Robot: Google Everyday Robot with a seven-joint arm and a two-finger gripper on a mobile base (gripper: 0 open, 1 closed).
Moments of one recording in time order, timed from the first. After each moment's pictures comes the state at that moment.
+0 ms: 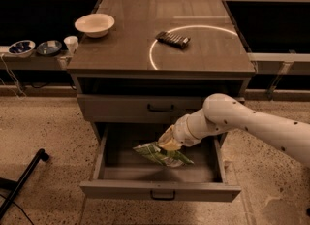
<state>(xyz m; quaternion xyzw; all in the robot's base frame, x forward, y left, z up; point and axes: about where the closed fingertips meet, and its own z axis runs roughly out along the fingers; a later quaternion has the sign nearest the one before) 0.539 -0.042 0.590 -0.60 0.72 0.22 0.27</state>
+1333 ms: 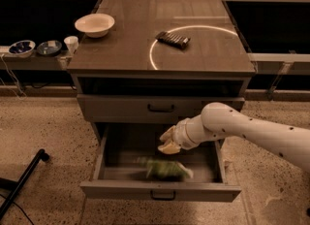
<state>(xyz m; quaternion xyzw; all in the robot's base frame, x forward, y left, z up) 0.554 -0.045 0.567 -0.57 0.74 0.19 0.29</state>
